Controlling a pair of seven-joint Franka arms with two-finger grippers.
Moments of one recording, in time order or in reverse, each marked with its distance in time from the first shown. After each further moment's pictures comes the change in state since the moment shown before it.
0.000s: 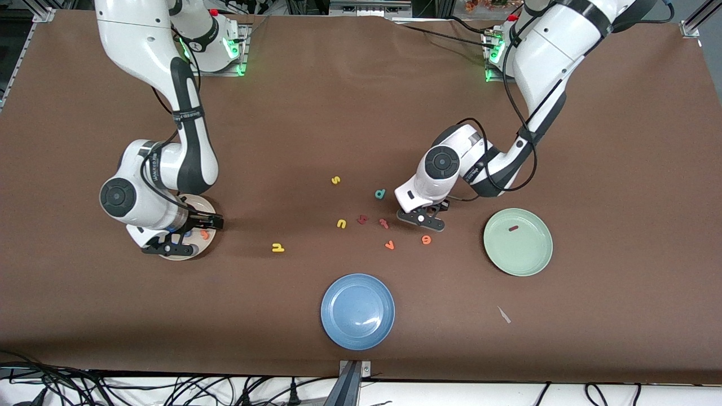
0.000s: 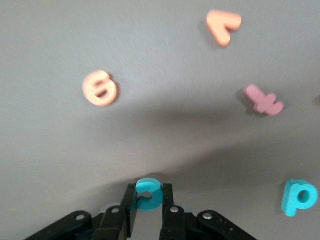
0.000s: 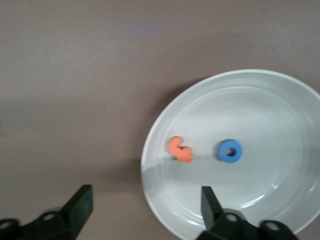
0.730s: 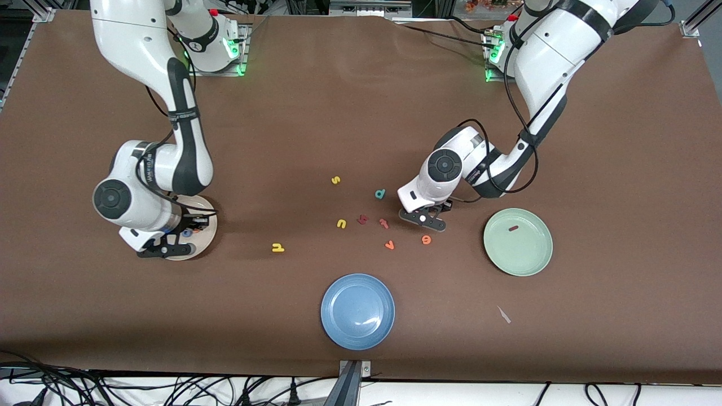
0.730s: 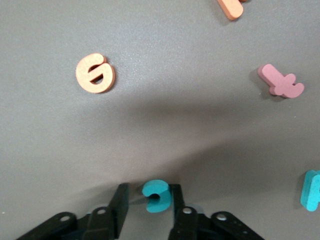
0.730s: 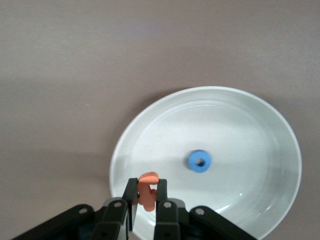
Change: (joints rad) left arm 0.011 0.033 0.002 -0.033 -0.001 0.031 0.037; right arm -0.048 0.003 -0.019 -0.007 -0.023 0.004 -0.220
